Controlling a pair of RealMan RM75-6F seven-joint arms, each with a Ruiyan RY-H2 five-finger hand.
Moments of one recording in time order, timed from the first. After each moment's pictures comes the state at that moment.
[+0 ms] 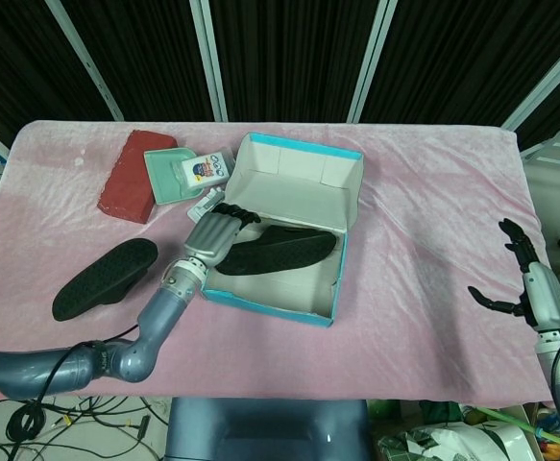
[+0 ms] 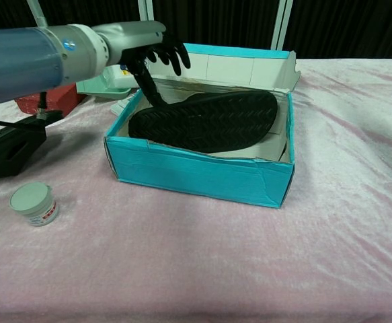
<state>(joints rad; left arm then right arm) -1.03 -1.59 -0.31 -1.51 0.73 0.90 0.52 0.27 -1.09 0.15 -1.49 -1.42 1.27 0.68</state>
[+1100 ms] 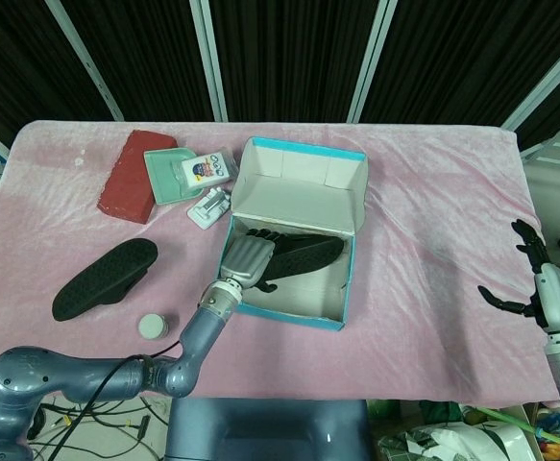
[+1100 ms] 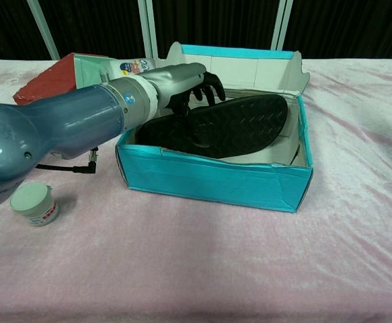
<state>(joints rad) -1.08 -1.82 -0.26 -1.39 0.73 0.98 0.51 0.26 -1.09 0.16 -1.46 -1.41 1.26 0.71</state>
